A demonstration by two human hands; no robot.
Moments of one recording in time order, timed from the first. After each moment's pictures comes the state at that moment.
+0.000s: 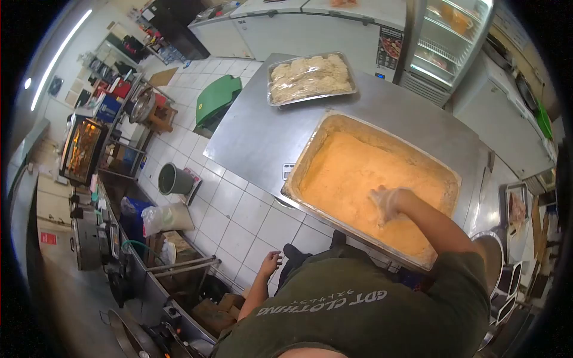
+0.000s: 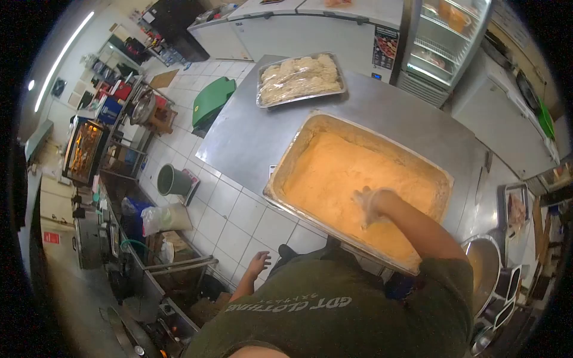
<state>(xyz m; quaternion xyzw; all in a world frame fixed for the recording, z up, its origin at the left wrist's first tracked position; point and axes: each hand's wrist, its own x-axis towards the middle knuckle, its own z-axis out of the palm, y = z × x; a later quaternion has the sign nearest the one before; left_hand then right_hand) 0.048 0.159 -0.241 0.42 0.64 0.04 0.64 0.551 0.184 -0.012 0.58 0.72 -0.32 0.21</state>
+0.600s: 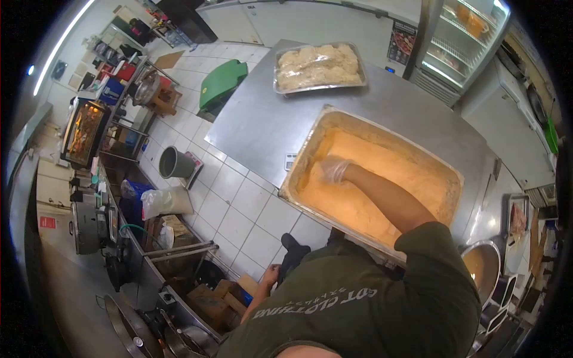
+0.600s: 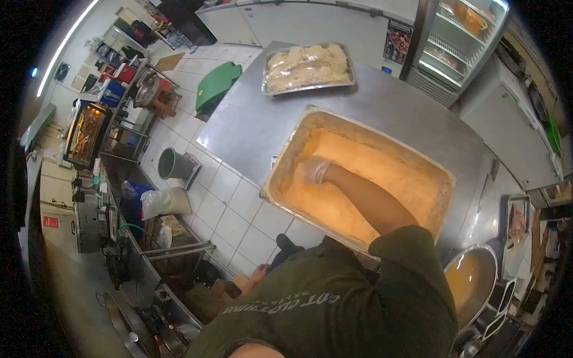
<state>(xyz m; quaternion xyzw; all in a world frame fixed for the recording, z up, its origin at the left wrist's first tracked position) -0.002 0.073 -0.317 0.52 0.66 0.03 0.54 0.474 0.345 -0.145 0.49 0.85 -0.19 0.03</state>
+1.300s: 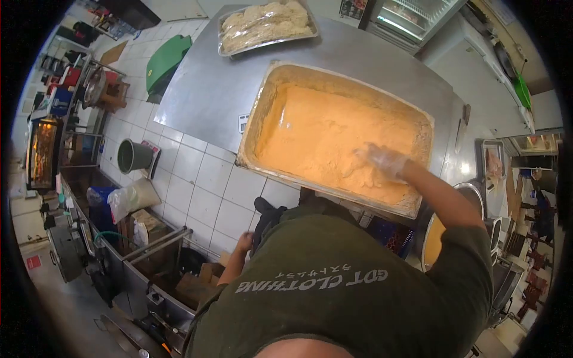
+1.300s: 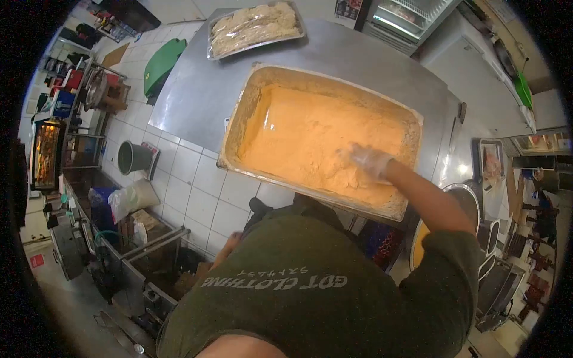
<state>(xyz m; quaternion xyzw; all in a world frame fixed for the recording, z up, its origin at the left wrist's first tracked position) -0.008 0.096 -0.318 0.58 0.60 -0.05 0.55 0.612 0.095 -0.053 0.59 0.73 -0.32 0.11</state>
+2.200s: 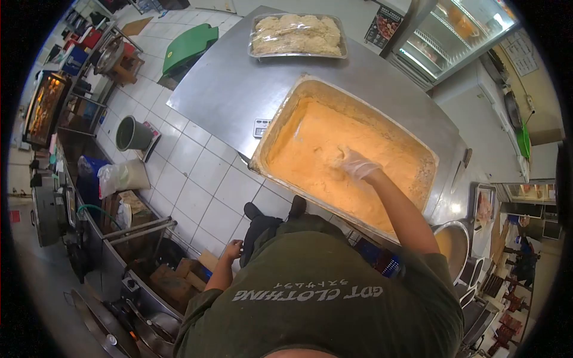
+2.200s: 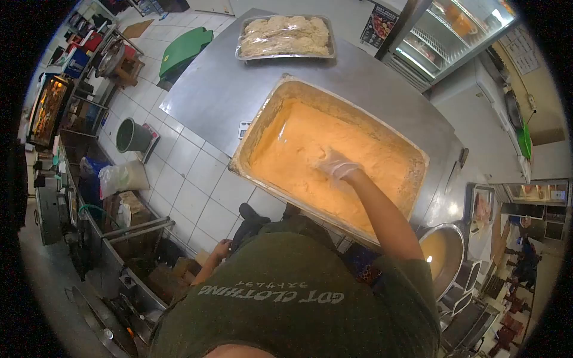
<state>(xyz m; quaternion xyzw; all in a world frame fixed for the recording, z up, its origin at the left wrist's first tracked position) -0.005 0.089 -0.307 0.32 0.69 -0.05 0.65 0.530 0.205 -0.053 0.74 0.51 -0.43 -0.01</state>
